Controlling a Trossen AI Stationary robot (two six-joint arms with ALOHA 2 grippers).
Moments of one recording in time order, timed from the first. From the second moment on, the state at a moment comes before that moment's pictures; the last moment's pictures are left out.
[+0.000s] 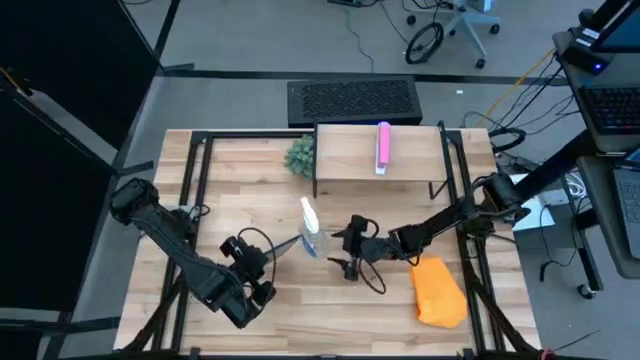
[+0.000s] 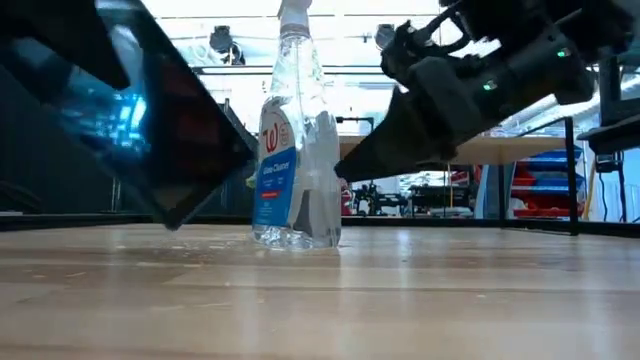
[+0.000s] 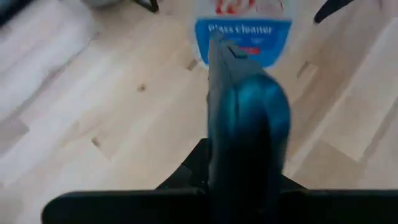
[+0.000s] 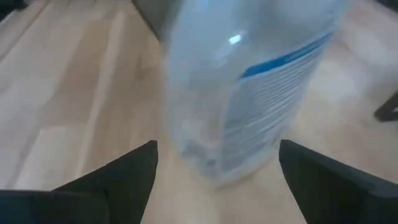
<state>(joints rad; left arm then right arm) -0.72 1.64 1.24 -1.16 -0.71 -1.38 0.30 1.78 0.73 0.55 0.42 0.25</state>
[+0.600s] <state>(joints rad) -0.71 1.64 1.23 -1.15 -0.68 -1.35 0.37 1.86 0.81 0.57 0.36 0.25</state>
